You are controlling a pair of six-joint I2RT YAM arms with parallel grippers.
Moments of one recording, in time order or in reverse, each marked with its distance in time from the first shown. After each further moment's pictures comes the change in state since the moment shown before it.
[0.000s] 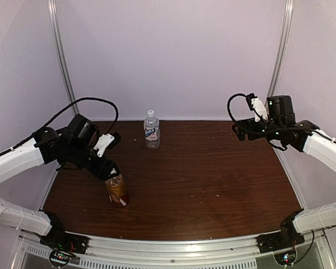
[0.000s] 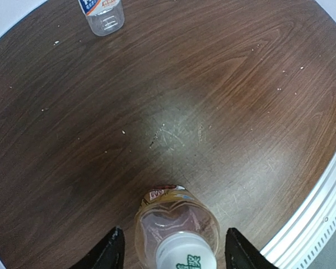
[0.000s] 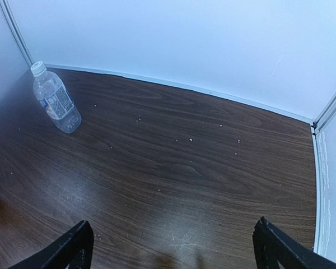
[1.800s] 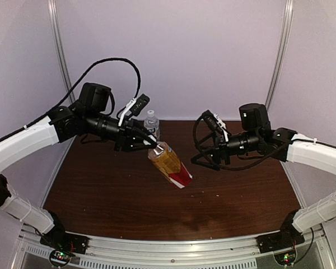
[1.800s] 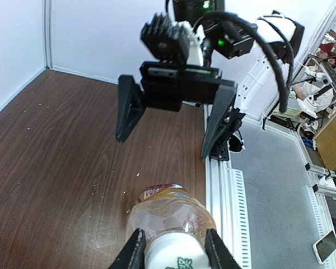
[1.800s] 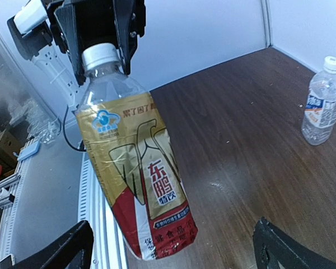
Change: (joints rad) left arm -0.037 0.228 0.299 0.357 0.703 0.158; right arm 0.298 0.093 -0.036 0.207 -0.732 -0.027
